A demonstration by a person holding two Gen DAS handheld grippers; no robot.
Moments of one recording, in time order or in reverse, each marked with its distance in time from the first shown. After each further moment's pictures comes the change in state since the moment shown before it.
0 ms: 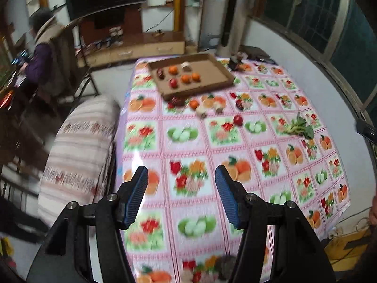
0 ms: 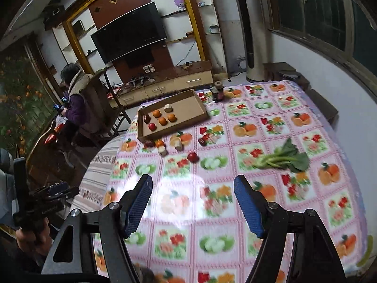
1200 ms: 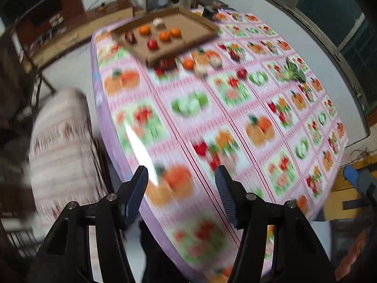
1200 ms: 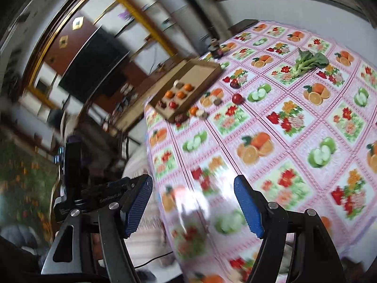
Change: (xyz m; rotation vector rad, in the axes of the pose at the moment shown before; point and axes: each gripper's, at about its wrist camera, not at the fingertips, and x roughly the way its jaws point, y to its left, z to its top) left arm 0.092 0.095 0.012 0.261 0.297 -0.215; right arm 0.051 0.166 -0.122 0.453 -0.001 0.012
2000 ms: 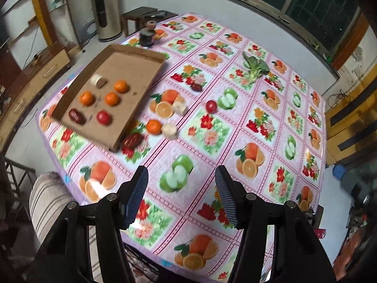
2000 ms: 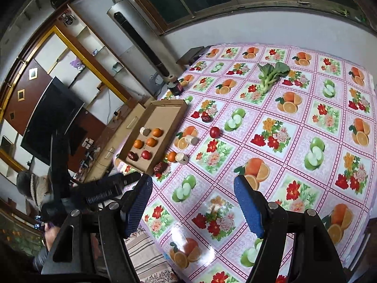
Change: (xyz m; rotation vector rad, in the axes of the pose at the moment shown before) left arm 0.025 -0.004 0.161 0.431 -0.035 -0.168; right arm 0.044 0.049 0.042 0.293 -0.263 -0.245
